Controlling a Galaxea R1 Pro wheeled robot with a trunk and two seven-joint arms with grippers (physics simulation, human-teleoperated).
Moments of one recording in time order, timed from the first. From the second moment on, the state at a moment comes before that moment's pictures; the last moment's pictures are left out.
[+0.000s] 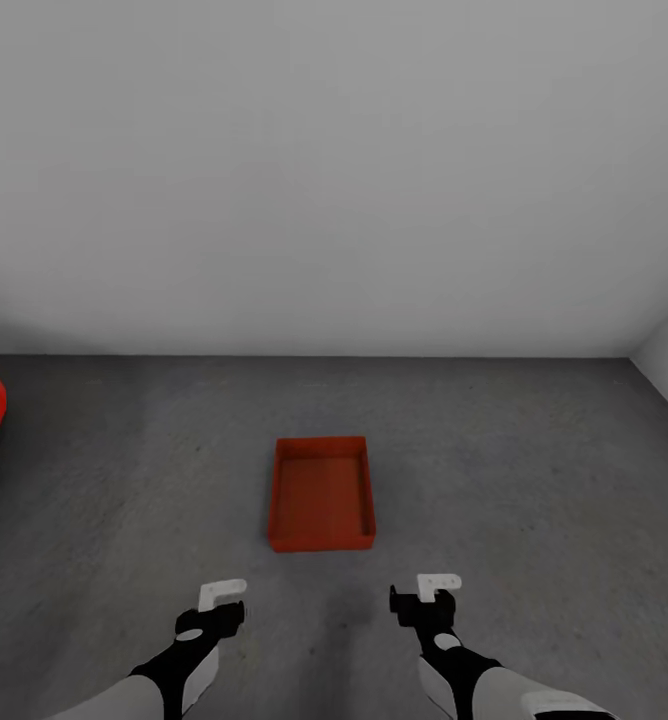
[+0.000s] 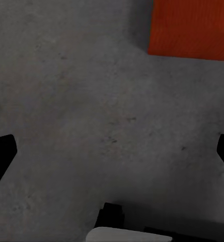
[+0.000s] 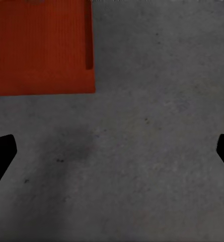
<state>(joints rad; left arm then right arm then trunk) -0.62 -0.05 0.00 -0.13 0.08 -0.11 0.20 -0.68 0.13 -0.02 0.00 0.09 -0.36 -0.19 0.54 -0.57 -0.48</state>
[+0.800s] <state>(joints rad) -0.62 0.06 0.00 0.00 0.12 -0.11 0.19 -0.68 0.12 -0.02 0.01 0.10 -0.34 -0.18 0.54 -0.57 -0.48</state>
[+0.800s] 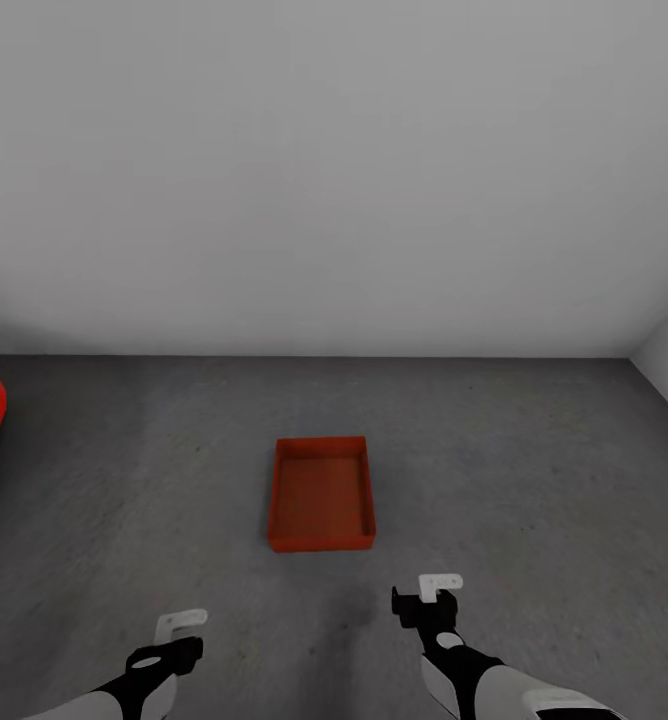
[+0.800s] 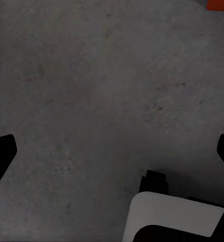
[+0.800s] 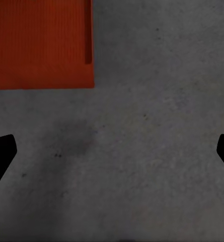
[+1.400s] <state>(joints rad) -0.62 0.07 0.00 0.00 0.15 -0.10 0.20 -0.68 0.12 -0.02 0.01 0.10 -0.34 -0.19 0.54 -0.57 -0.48</state>
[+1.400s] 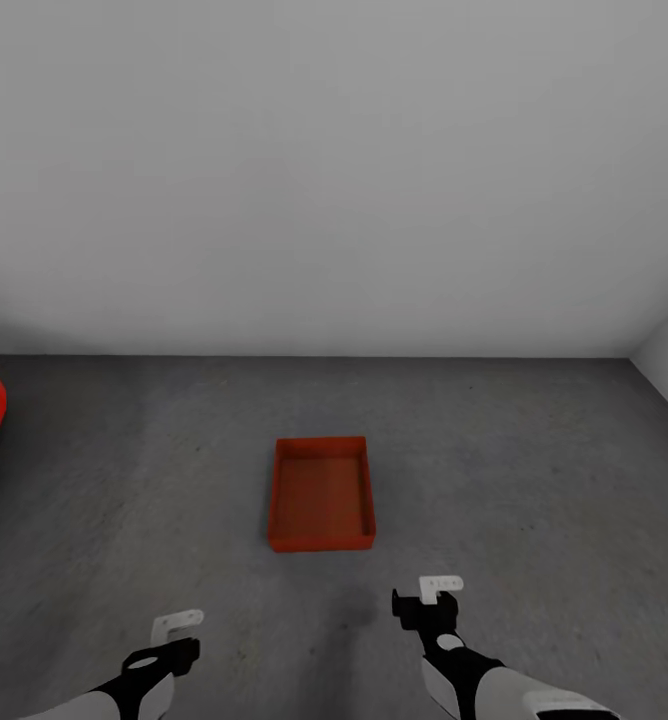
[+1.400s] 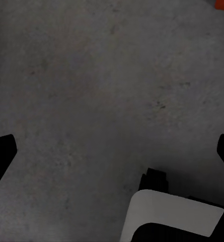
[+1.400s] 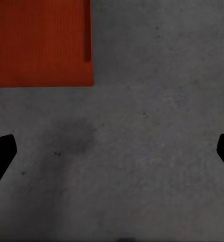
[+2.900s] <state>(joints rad) -0.31 0.11 0.01 0.00 0.16 -0.07 0.18 -0.25 0.00 -0.02 0.03 0.10 -0.12 -0.16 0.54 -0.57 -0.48</state>
